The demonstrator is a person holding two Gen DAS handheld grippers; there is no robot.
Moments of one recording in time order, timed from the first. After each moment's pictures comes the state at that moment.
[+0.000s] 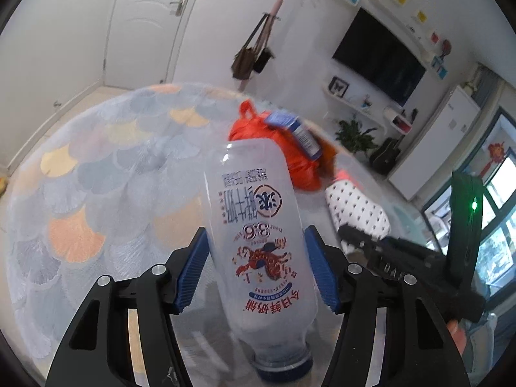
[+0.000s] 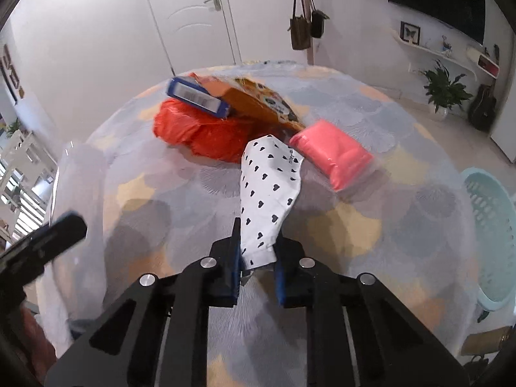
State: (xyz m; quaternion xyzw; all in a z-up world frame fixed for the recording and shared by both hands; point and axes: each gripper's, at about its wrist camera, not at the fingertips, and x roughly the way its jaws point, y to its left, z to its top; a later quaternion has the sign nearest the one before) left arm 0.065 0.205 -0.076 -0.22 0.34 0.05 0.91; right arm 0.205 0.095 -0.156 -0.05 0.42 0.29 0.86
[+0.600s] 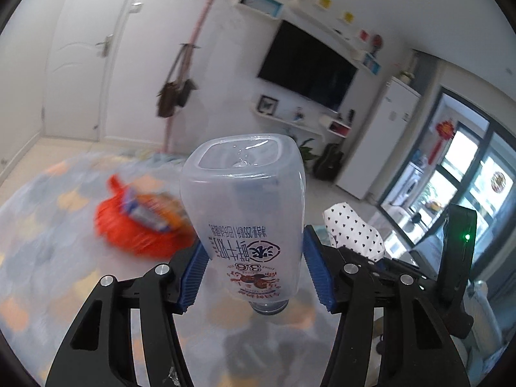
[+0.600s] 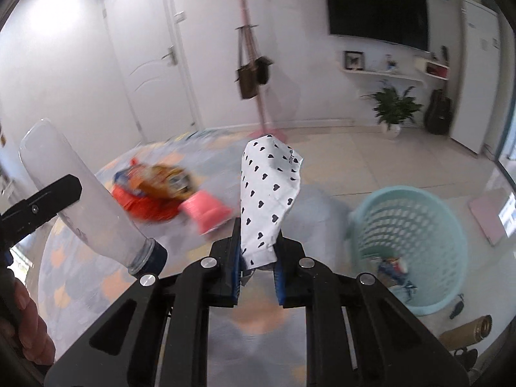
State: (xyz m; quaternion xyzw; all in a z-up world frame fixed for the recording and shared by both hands) left arm 0.135 0.106 -0.008 -0.16 0.27 -0.08 0.95; right arm 0.215 -0.052 -0.085 0.01 0.34 0.20 0.92
